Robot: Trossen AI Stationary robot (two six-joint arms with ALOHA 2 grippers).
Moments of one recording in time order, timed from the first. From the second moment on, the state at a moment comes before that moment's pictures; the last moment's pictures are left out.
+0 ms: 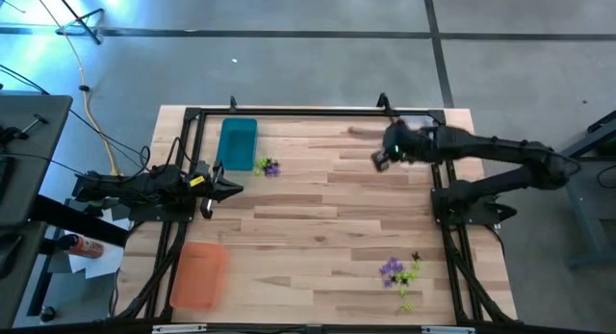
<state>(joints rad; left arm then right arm) -0.05 0.00 0.01 0.02 -0.06 -0.36 -0.28 1.14 1.03 -1.01 0.39 0.74</state>
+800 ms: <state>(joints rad) -0.05 0.00 0.01 0.02 -0.06 -0.36 -0.92 1.55 1.03 -1.01 0.25 0.69</state>
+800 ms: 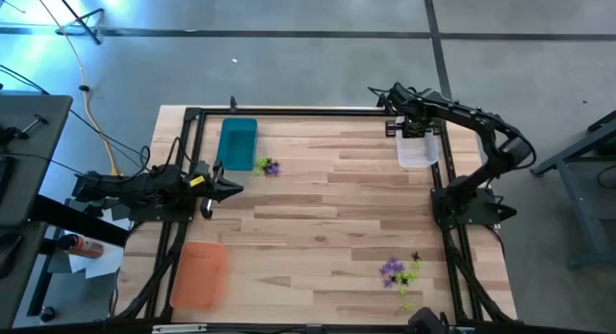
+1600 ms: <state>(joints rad) -0.05 0.00 0.01 0.02 -0.06 -0.36 -1.01 1.60 0.93 -0.81 0.13 0.67</state>
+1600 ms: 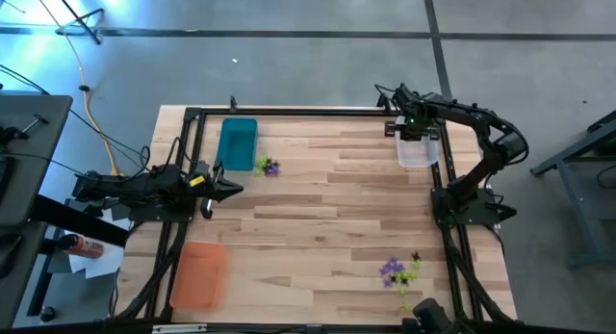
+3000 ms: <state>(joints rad) -0.05 0.00 0.01 0.02 -0.06 -0.36 -0.89 1.02 1.12 -0.62 -0.15 0.44</state>
